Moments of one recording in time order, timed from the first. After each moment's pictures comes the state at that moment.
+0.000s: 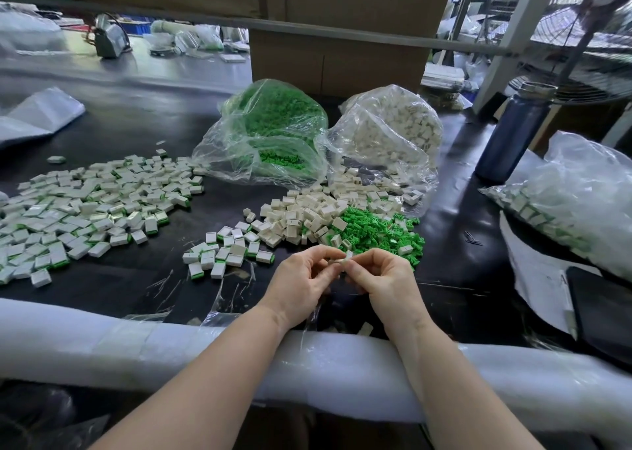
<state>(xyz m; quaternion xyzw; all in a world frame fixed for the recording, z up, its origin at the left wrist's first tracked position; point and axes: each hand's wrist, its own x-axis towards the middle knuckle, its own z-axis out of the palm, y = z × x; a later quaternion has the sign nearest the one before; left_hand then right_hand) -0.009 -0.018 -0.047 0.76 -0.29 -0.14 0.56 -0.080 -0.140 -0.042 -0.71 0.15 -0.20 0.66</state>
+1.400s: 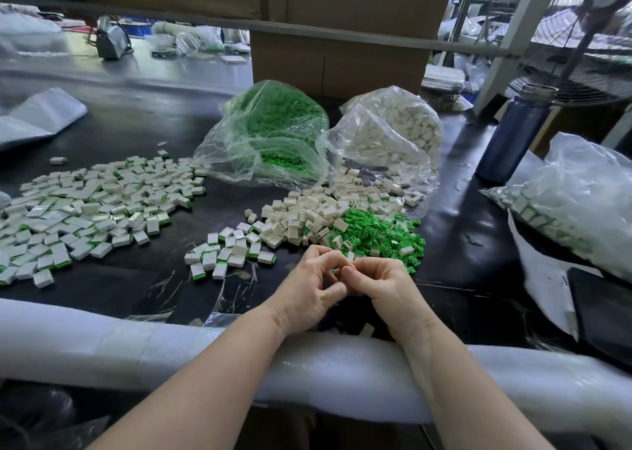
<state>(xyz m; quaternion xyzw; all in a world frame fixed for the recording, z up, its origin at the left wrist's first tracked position) -0.016 -0.016 -0.037 0.76 -0.37 -0.17 0.51 -0.084 -0.140 -0.039 -0.68 0.10 -0.10 0.72</state>
